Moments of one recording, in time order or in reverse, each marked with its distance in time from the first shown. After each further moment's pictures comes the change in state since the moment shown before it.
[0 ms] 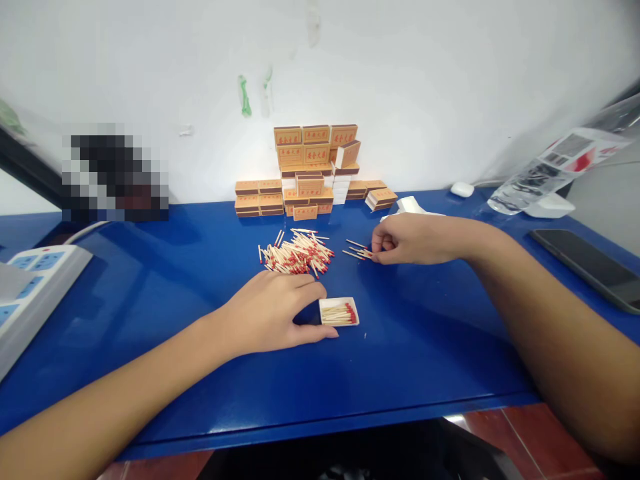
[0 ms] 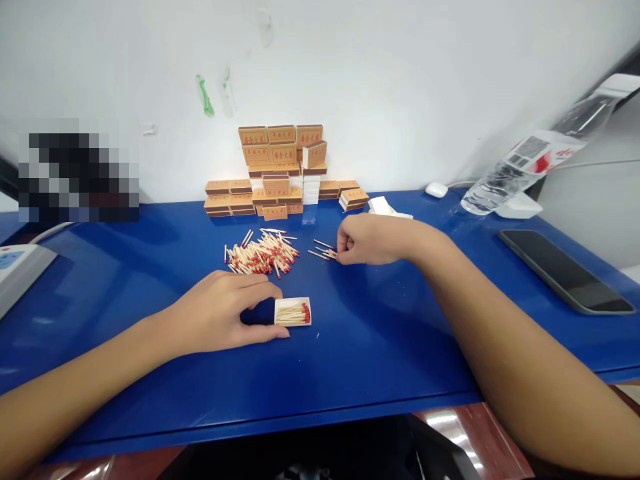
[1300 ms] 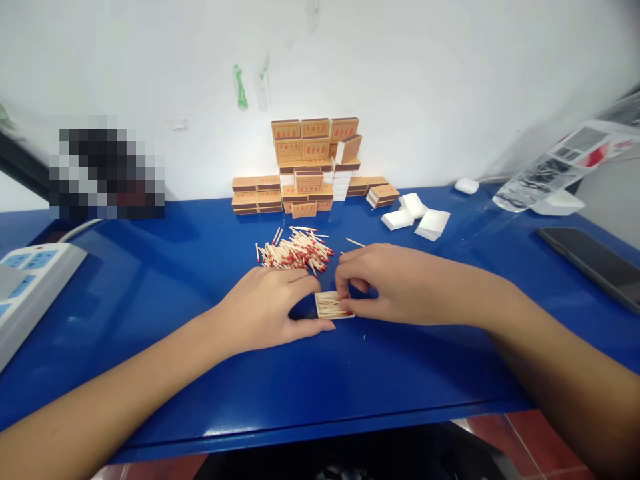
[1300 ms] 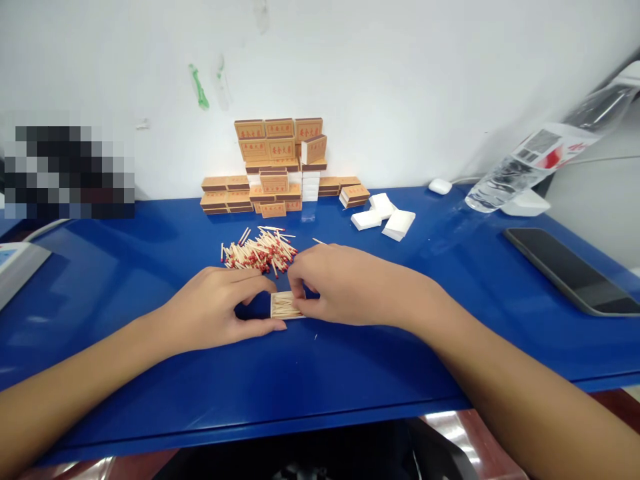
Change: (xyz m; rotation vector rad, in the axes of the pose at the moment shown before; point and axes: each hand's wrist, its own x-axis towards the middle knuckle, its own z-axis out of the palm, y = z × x) left_hand 0.001 -0.001 0.000 0.023 0.060 -0.034; right_hand -0.037 -0.066 0.024 0.063 0.078 -0.381
